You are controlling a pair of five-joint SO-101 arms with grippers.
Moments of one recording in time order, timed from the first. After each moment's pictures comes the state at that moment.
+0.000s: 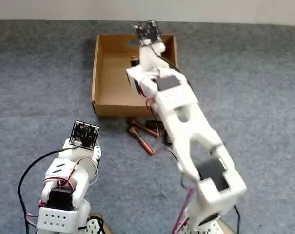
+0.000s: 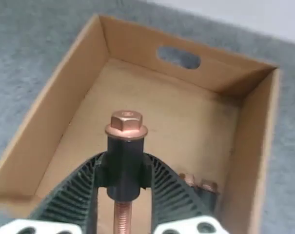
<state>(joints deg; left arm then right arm) 0.6 -103.6 96.2 52.6 -9.5 -26.2 10.1 -2.6 39.7 0.0</state>
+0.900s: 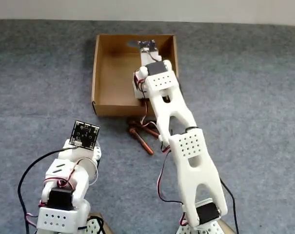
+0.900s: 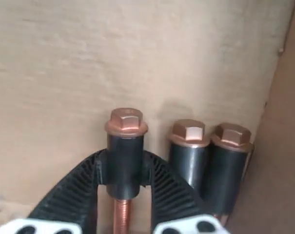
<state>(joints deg) 0.6 -103.6 96.2 53.1 -9.5 -23.0 63.2 -67.2 83.1 -6.6</state>
